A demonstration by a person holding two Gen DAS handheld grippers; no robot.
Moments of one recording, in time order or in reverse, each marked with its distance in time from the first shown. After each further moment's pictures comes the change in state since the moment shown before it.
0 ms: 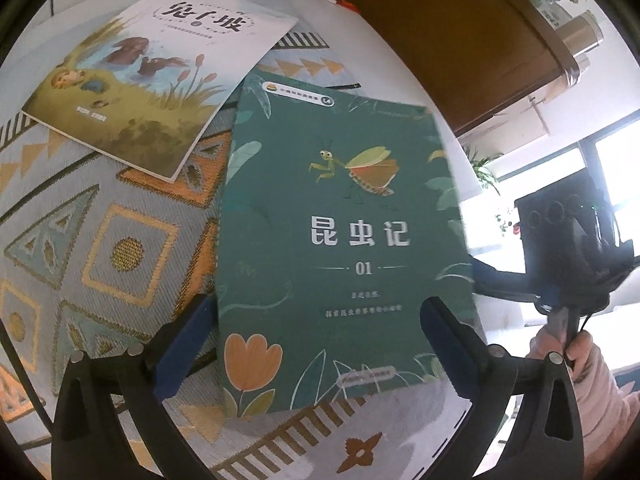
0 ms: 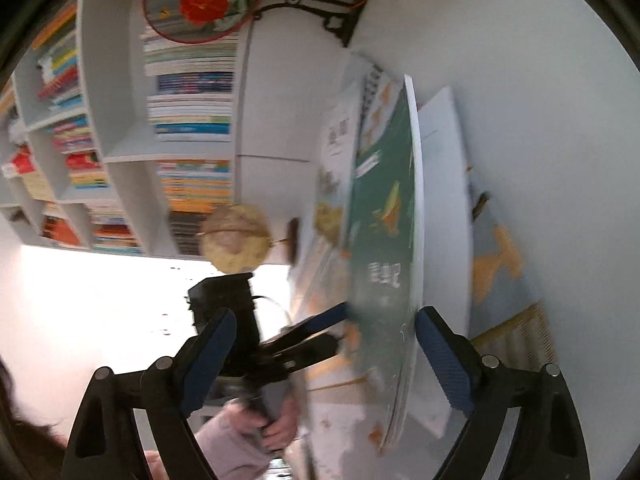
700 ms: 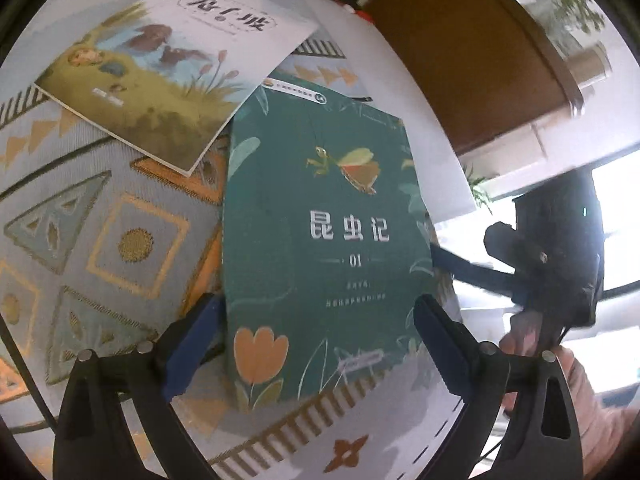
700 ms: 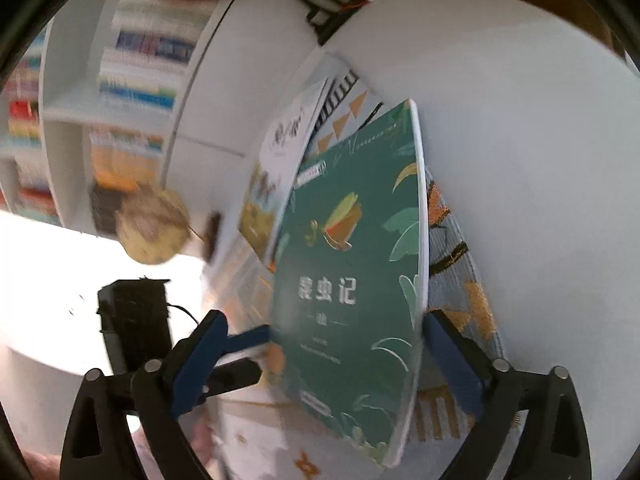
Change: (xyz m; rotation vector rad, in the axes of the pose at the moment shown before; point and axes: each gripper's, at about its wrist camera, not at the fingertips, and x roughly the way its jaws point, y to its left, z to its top) left arm -0.009 0.017 -0.013 -0.104 -0.018 -0.060; right arm 0.027 0.007 0.017 -0.123 -0.023 -0.338
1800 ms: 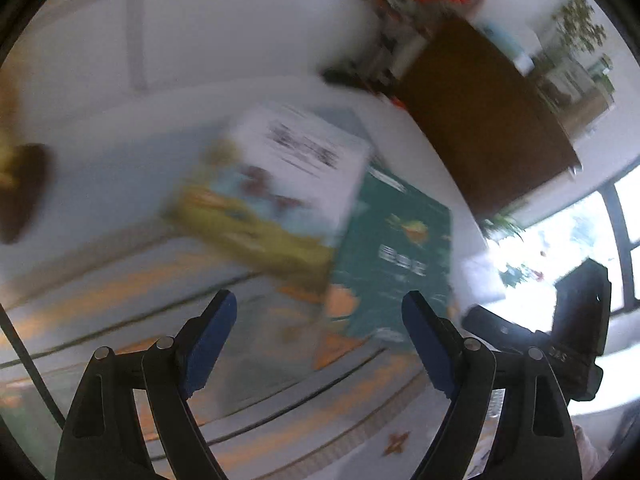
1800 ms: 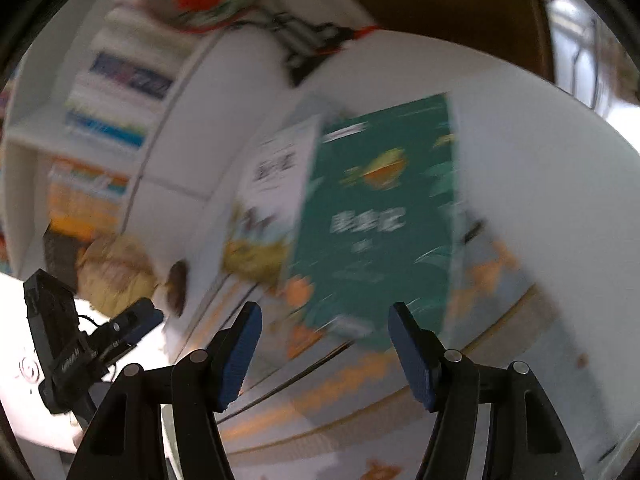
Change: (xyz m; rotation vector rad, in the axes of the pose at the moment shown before) left arm -0.087 0.019 0.073 0.062 -0.121 0.151; right arm 0.000 0.078 -0.023 0.105 -0.194 -0.308
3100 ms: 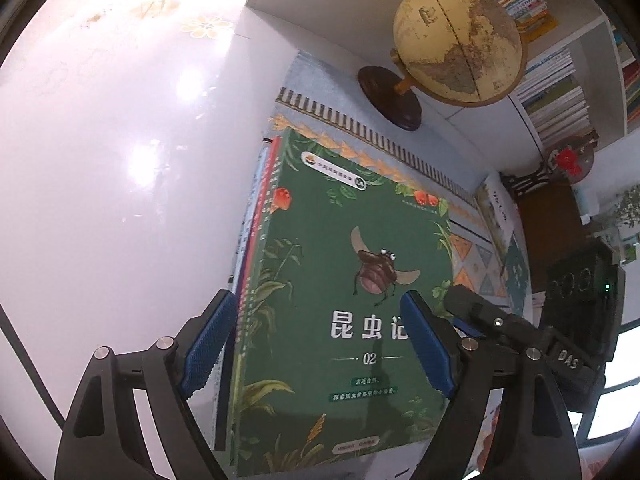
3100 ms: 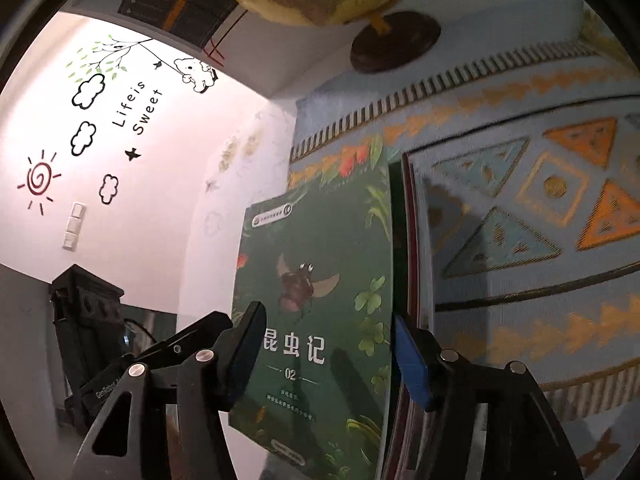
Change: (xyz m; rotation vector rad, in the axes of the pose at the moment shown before) left arm -0.218 0.319 -0.260 -0.559 -0.224 0.100; right arm 0.180 0.305 -0.293 -0.454 0.368 0.192
